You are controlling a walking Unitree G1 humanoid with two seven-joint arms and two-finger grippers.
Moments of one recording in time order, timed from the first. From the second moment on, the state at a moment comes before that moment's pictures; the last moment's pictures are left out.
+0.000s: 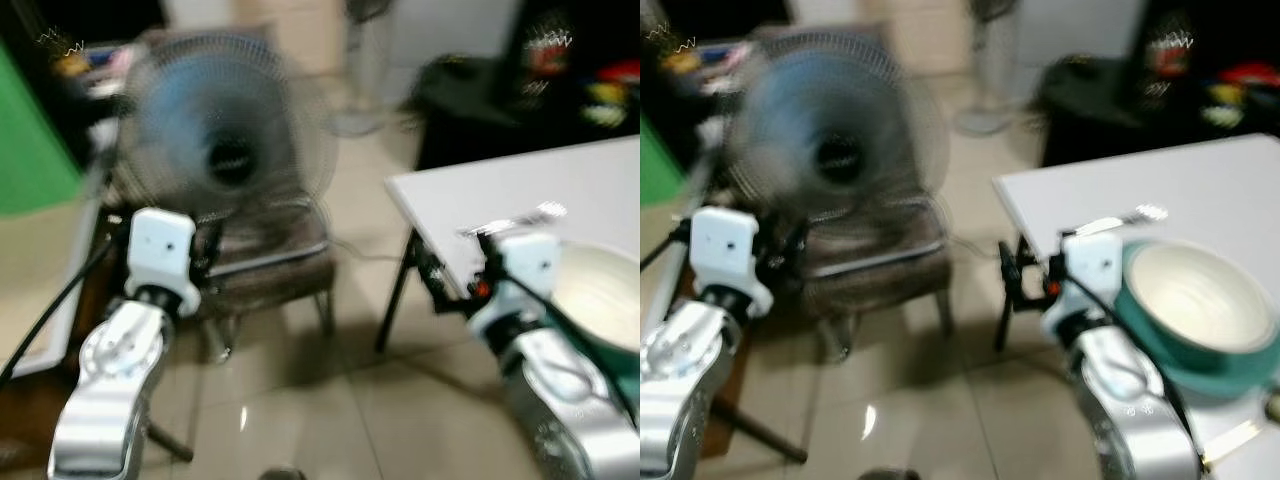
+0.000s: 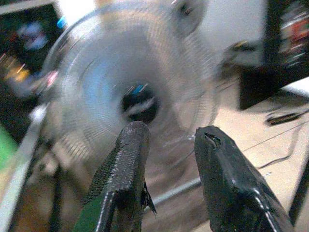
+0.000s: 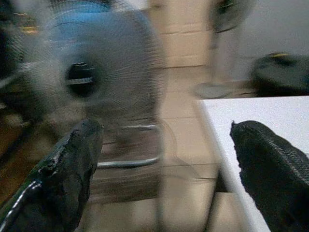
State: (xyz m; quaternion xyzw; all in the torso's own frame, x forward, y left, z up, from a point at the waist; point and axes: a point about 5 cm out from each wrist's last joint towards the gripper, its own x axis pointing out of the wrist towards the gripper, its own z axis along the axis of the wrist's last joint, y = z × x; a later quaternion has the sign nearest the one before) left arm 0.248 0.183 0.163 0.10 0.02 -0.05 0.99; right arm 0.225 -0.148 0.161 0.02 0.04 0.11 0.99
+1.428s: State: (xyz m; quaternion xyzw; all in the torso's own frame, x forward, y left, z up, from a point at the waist) left arm 0.244 0.172 0.163 0.08 0.00 -0.07 0.99; right arm 0.222 -0.140 0.156 0.03 0.08 0.20 0.98
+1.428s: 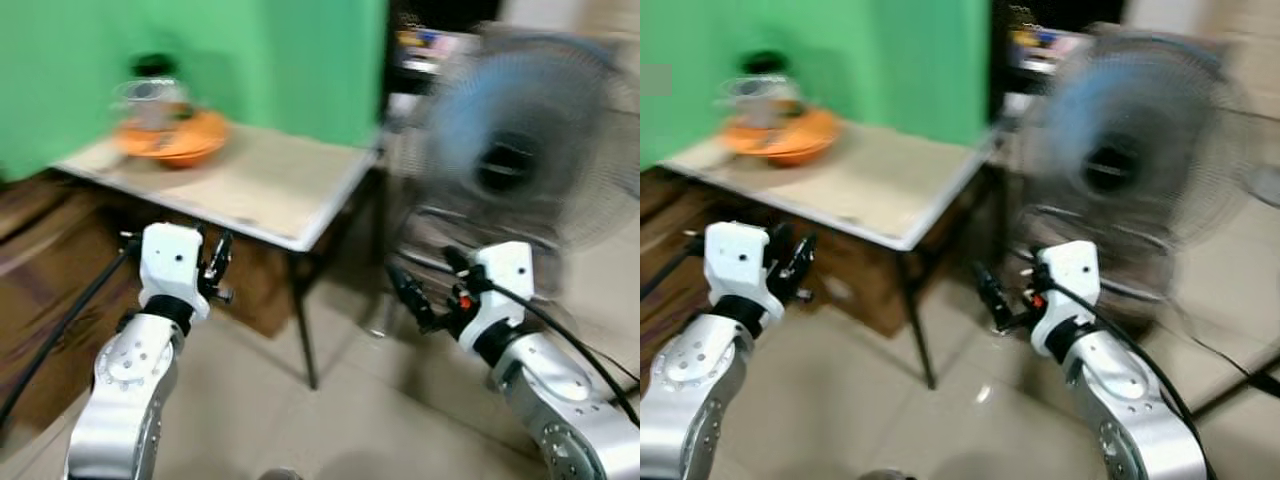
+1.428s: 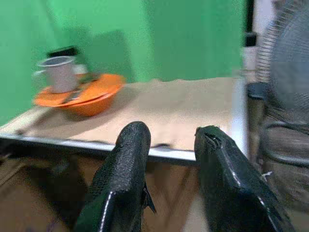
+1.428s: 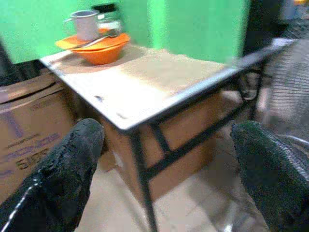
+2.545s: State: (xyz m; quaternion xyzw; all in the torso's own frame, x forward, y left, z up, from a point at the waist) left arm 0.236 0.185 0.165 0.09 0.01 -0.05 0.99; right arm 0.231 -0.128 0.170 0.03 0.01 0.24 0.97
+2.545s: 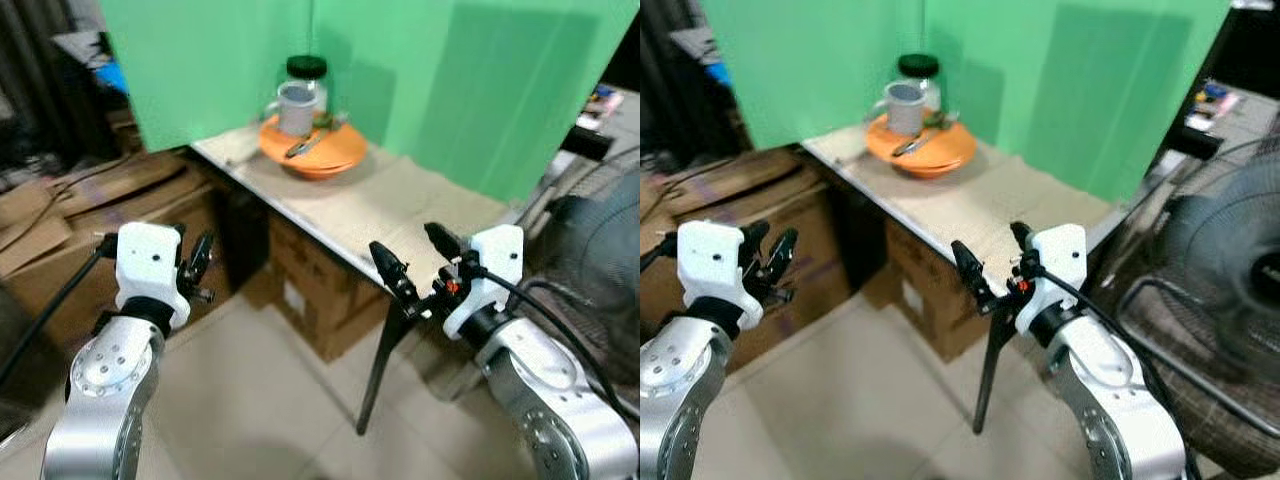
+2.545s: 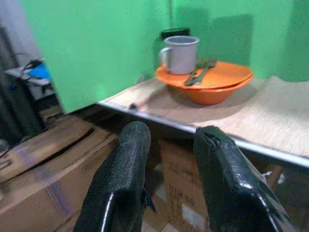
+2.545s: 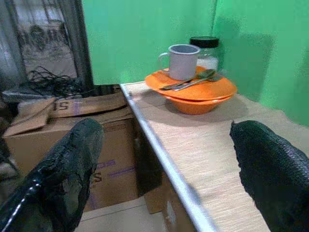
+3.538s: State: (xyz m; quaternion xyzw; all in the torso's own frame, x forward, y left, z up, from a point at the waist) left arm 0.246 0.182 0.166 0.09 0.00 -0.05 0.99; right arm 0.238 -0.122 0.179 0.03 0.01 0.28 0.96
